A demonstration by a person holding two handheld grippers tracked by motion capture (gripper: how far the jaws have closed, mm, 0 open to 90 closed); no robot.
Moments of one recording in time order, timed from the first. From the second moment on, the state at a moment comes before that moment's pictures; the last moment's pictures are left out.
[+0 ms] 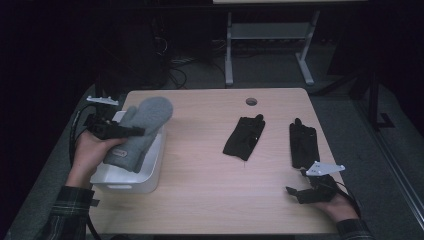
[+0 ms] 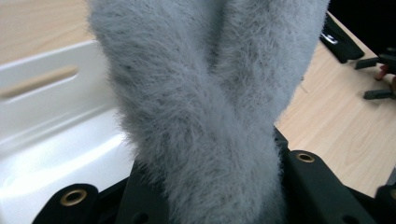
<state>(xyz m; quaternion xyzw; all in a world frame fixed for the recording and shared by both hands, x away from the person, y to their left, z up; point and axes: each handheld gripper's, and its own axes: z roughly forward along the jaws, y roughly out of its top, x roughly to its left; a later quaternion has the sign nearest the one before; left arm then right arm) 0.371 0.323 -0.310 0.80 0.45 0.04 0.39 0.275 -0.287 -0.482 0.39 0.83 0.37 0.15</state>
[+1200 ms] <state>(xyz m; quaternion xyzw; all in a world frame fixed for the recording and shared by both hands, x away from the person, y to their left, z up) 0.418 0.350 -0.422 0.79 0.55 -0.01 0.27 0.275 -0.287 -0.482 0.39 0.83 0.37 0.15</state>
